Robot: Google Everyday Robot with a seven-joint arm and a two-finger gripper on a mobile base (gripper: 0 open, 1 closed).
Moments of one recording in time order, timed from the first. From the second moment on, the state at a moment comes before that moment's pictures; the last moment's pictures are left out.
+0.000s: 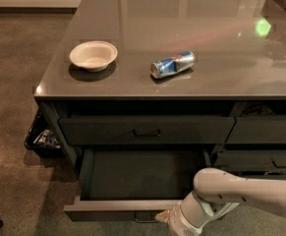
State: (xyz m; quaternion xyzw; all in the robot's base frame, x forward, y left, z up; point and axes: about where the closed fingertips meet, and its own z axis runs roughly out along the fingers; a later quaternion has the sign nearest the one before) arm 0.279 -0.055 0.499 -0.60 0.71 0.36 0.07
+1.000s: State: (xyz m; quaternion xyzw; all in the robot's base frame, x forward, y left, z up) arm 0.310 -0.079 0.476 -0.60 0.75 0.25 0.08
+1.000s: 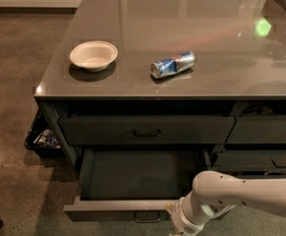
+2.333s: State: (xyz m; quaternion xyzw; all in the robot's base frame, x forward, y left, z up) arm 0.277 -0.083 0.437 -0.57 0.77 0.28 0.08
